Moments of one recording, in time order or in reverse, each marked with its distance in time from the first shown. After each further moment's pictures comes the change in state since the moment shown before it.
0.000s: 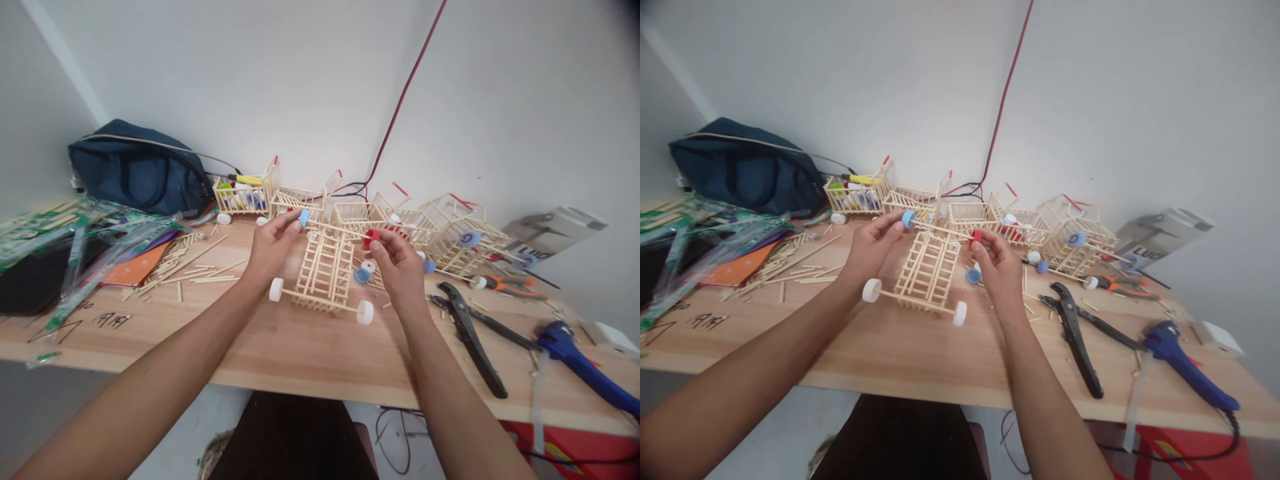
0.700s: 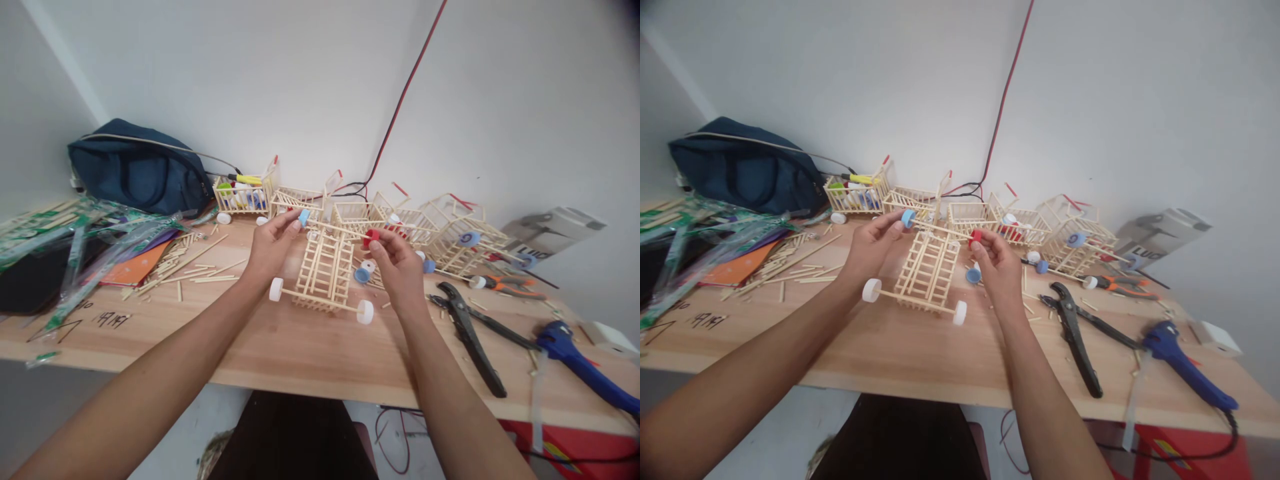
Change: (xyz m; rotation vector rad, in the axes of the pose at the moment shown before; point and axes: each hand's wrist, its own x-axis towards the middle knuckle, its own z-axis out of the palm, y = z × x) left_hand 0.001 0.001 0.000 0.009 0.016 -0.008; right_hand 0.000 0.001 -0.001 -0.003 0.000 -0.010
